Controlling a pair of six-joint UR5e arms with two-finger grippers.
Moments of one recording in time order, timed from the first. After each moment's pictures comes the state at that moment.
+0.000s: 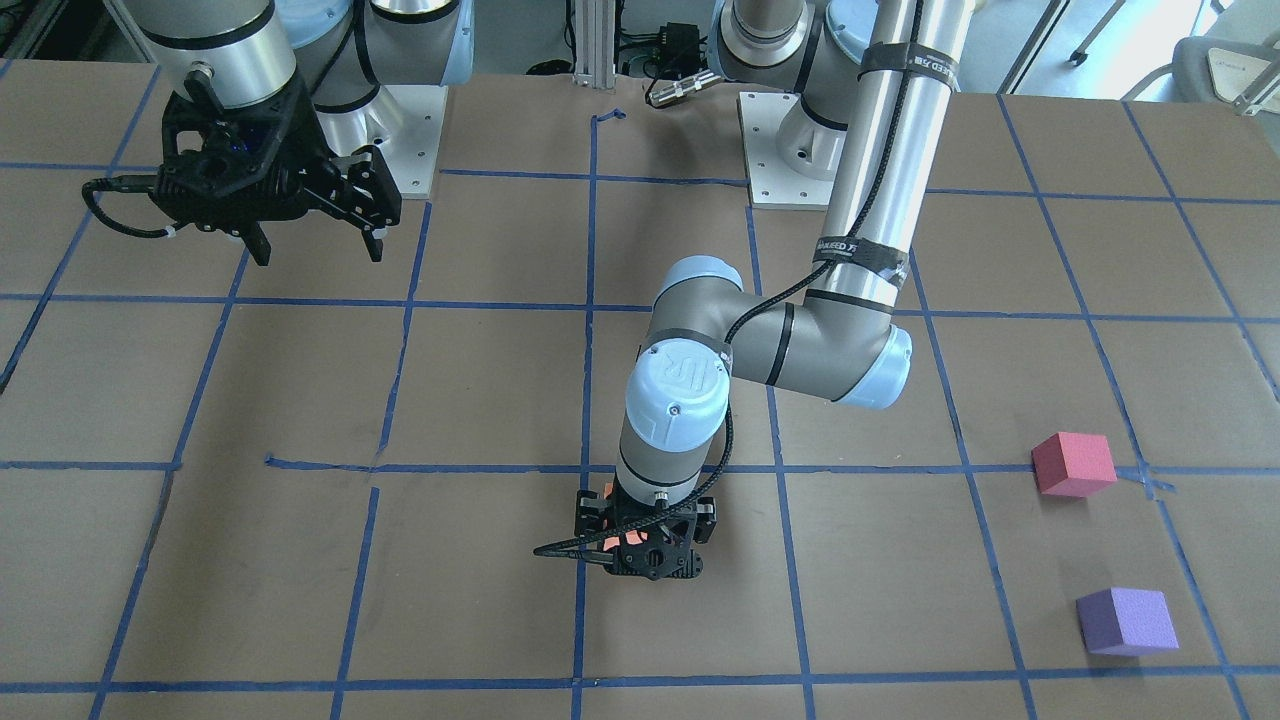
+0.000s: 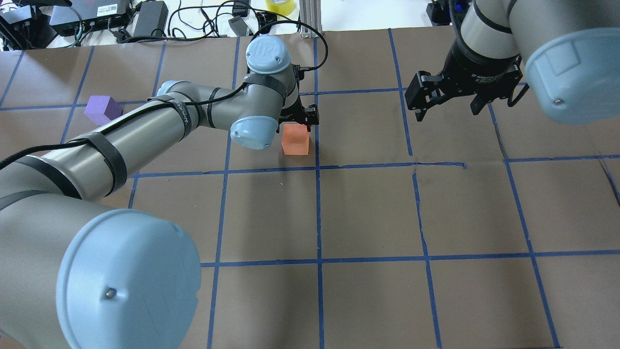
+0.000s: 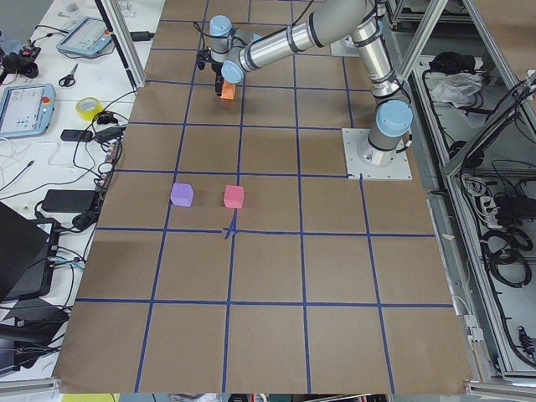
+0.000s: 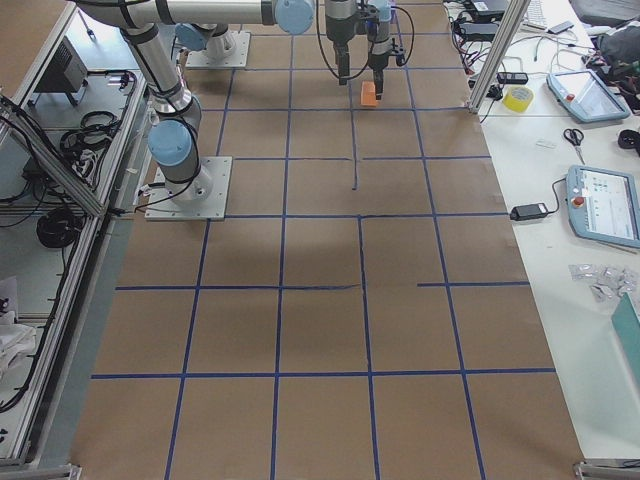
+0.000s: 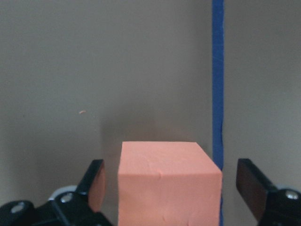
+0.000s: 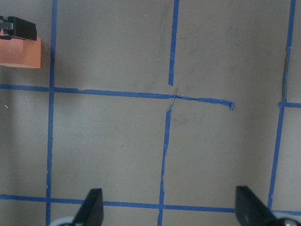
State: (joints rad) left arm -1.83 -2.22 -1.53 -0.82 1.56 -0.23; right arm 1.61 -1.61 1.64 -1.67 -1.58 -0.03
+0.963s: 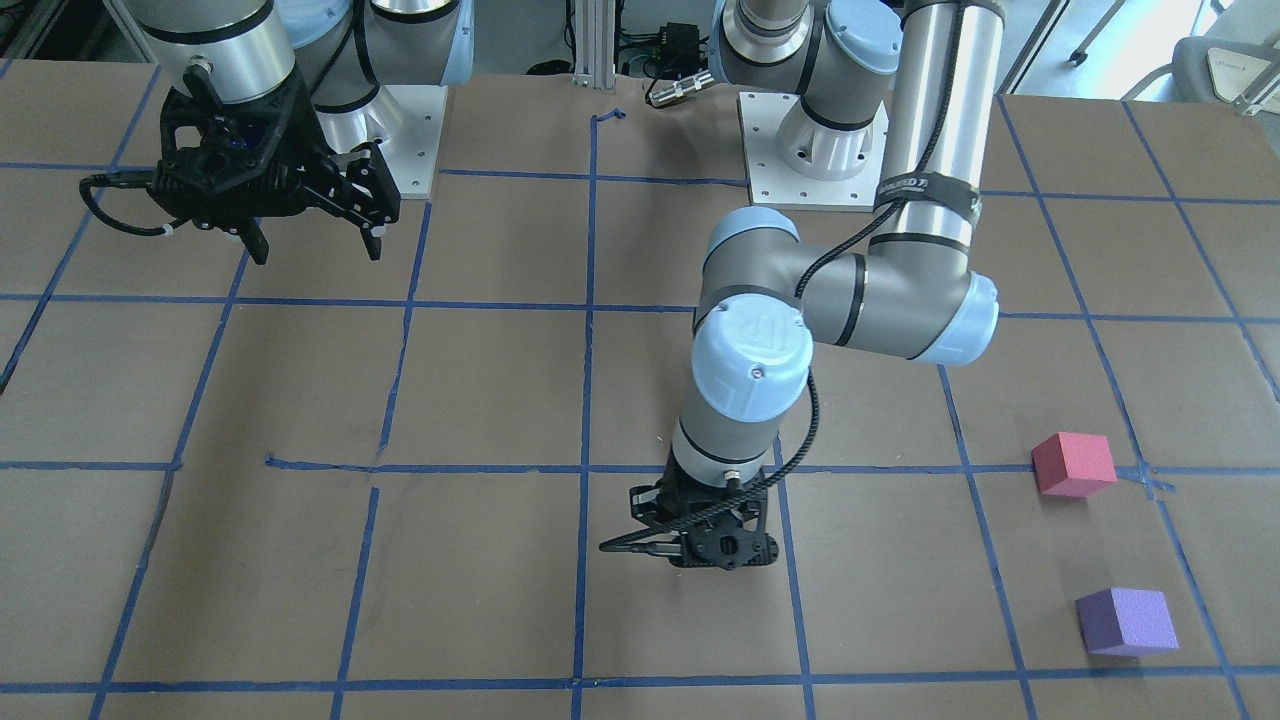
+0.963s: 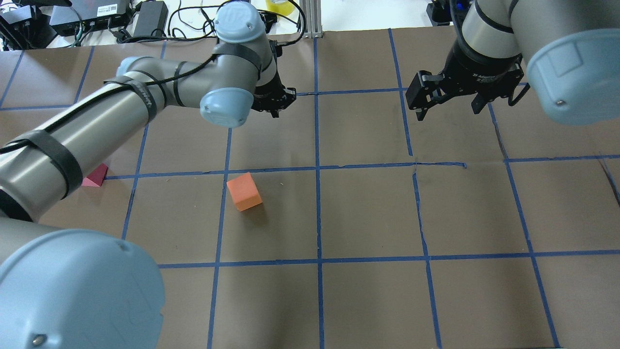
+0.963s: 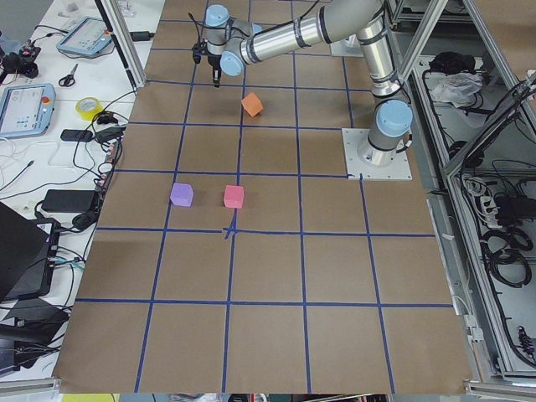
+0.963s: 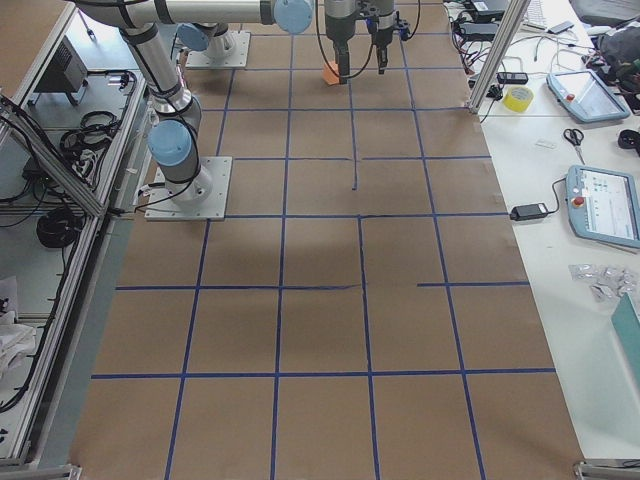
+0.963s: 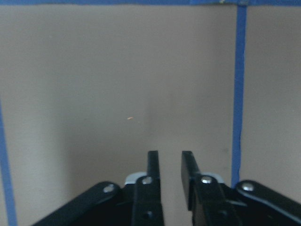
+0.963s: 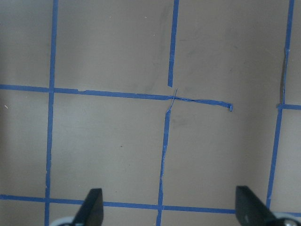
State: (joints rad) left arm -1.73 -2.09 -1.49 -1.00 1.55 -0.22; right arm 1.61 -1.62 1.64 -1.67 -1.58 -0.04
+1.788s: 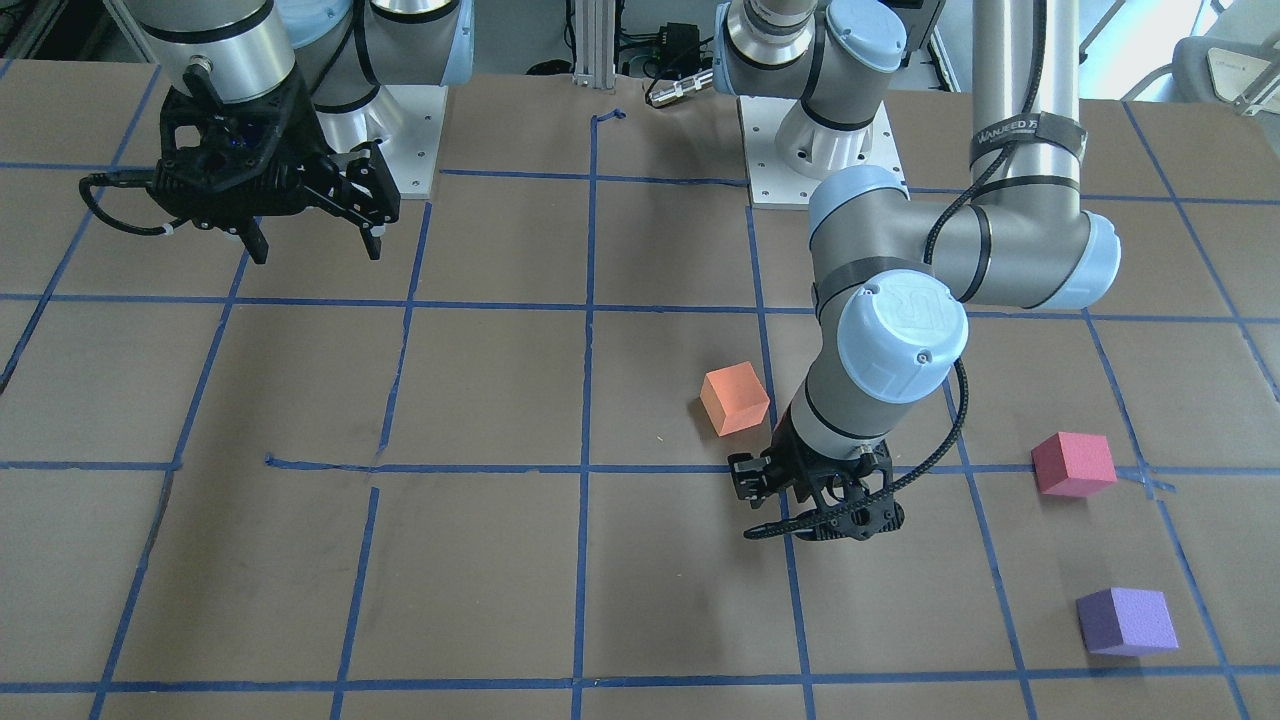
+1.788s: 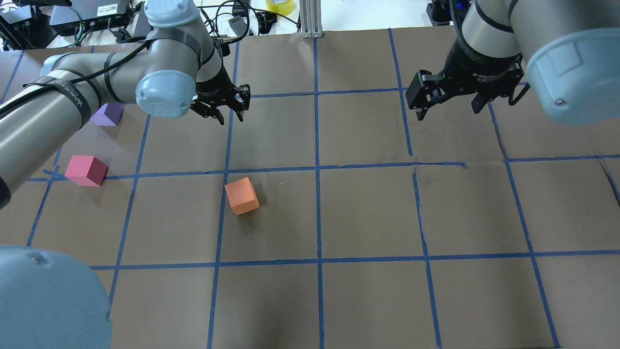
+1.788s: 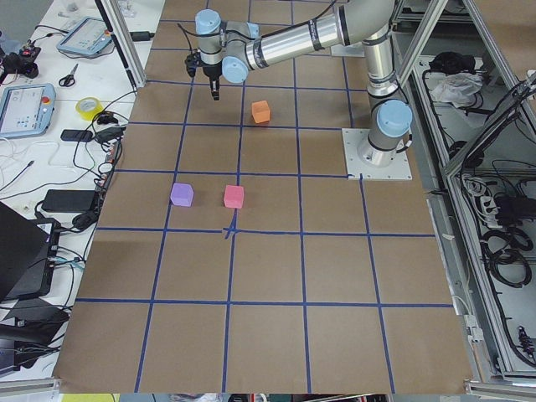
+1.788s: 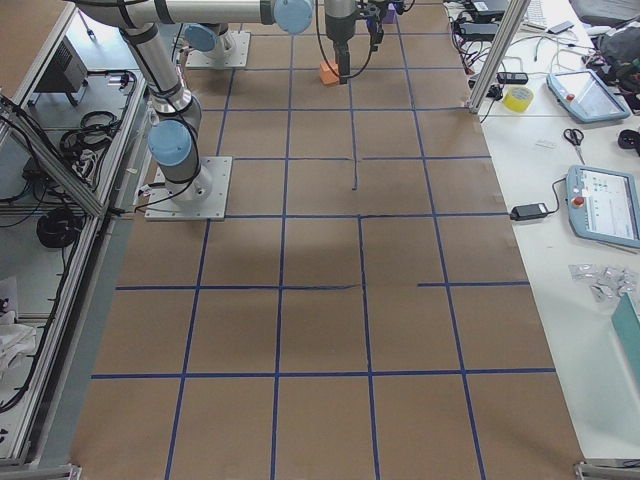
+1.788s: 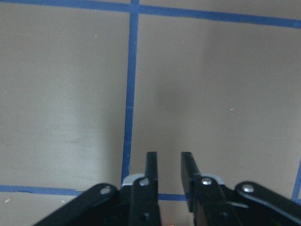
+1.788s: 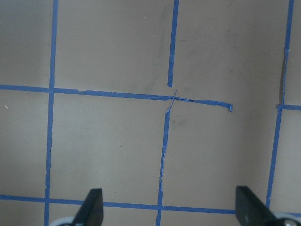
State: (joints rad) left arm -1.63 -1.99 -1.60 -1.12 1.54 -0.23; right arm 1.61 -1.62 1.64 -1.67 -1.58 -0.04
